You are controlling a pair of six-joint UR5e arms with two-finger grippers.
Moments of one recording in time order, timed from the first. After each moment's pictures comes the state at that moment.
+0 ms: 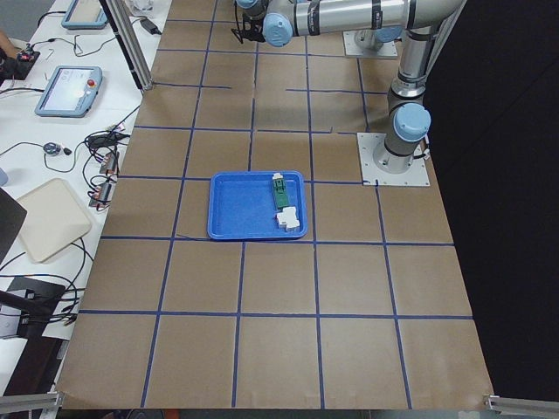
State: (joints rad) left arm -1.69 -1.74 -1.62 -1.45 0.83 -1.37; right arm 1.70 -1.52 1.63 -1.75 -1.09 -1.33
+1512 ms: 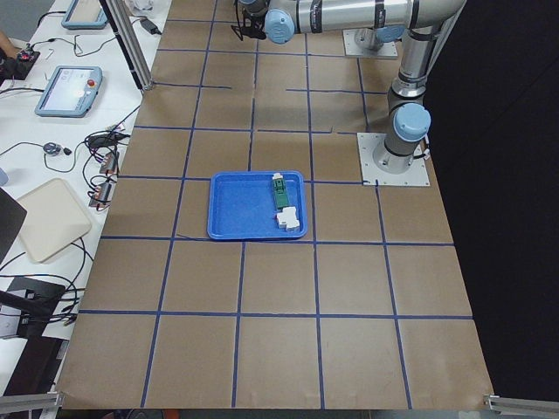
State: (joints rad) left arm -1.69 -1.73 -1.61 -1.44 0.84 -1.38; right arm 1.73 -1.50 1.63 -1.84 -1.12 -1.41
